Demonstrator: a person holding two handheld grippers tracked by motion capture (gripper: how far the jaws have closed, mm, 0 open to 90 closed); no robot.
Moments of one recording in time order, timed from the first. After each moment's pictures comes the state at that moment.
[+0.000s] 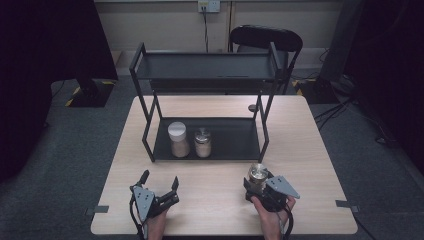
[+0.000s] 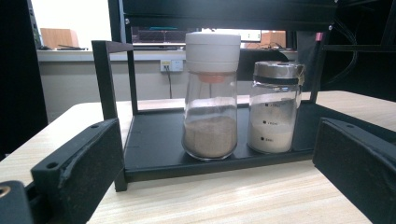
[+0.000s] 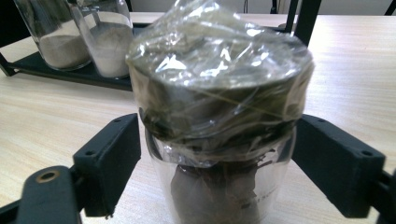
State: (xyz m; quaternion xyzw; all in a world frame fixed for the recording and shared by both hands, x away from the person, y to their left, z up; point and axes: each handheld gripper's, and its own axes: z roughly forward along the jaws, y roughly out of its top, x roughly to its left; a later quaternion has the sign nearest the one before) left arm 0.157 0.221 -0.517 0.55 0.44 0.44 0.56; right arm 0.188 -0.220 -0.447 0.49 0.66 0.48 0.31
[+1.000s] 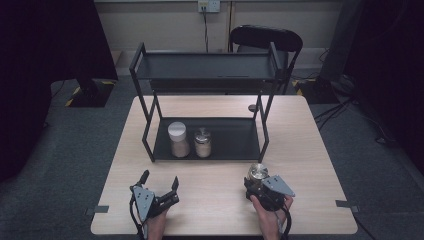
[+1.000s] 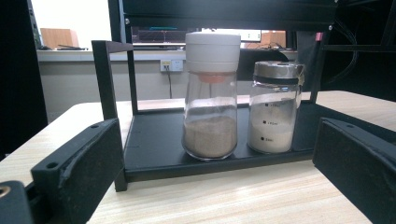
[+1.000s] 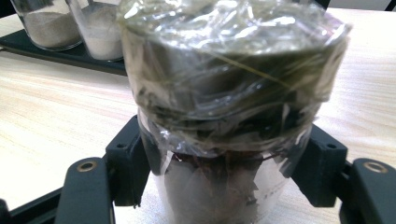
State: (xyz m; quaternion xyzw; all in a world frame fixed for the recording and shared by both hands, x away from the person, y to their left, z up) left arm 0.157 0.221 -0.517 0.55 0.44 0.44 0.56; right arm 0.193 -0.213 -0.447 0.48 0.68 0.45 0.31
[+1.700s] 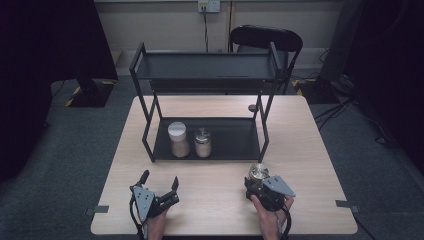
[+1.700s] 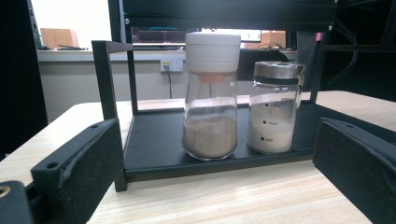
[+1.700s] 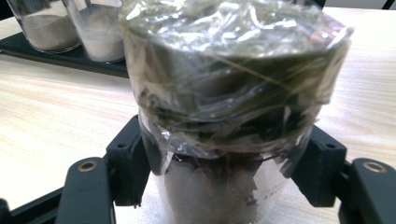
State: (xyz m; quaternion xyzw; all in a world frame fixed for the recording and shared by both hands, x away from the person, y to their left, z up) left arm 0.157 0.221 -0.517 0.55 0.44 0.44 0.56; right arm 0.193 -0.212 -0.446 0.49 0.68 0.45 0.31
